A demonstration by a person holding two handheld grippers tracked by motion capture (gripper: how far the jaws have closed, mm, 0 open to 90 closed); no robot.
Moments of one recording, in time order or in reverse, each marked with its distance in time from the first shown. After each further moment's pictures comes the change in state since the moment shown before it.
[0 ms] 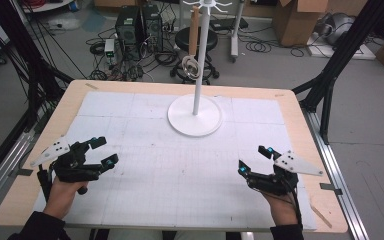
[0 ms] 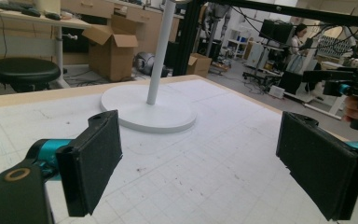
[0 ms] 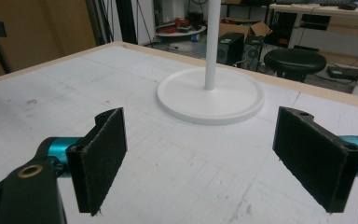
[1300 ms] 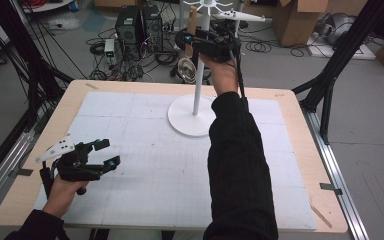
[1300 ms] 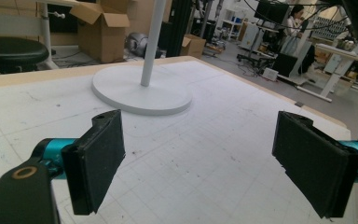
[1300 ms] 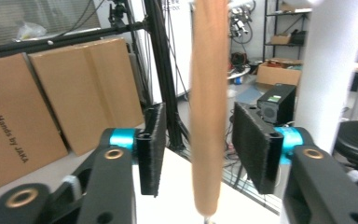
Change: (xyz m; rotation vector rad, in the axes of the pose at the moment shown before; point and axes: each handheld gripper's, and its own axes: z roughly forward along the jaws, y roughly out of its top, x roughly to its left) left arm 0.005 -0.001 0.004 0.082 -0.032 -0.010; right arm 0.000 0.259 0.200 -0.104 0.195 0.057
